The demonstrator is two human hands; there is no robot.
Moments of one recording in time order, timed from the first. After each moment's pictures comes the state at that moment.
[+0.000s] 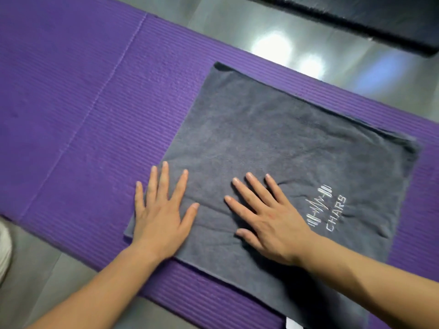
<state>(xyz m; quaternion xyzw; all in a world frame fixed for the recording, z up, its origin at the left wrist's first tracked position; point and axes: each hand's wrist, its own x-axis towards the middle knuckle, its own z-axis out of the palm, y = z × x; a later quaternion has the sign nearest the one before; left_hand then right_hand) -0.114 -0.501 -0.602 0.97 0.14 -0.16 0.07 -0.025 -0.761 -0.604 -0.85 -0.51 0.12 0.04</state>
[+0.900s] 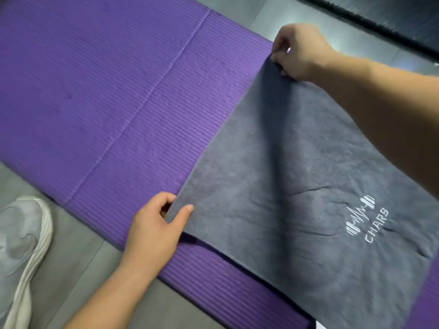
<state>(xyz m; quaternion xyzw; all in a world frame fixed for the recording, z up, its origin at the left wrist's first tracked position) -0.151 -0.434 -0.548 0.82 0.38 -0.04 0.43 0.249 -0.560 -0.534 -0.93 -0.29 0.11 0.19</state>
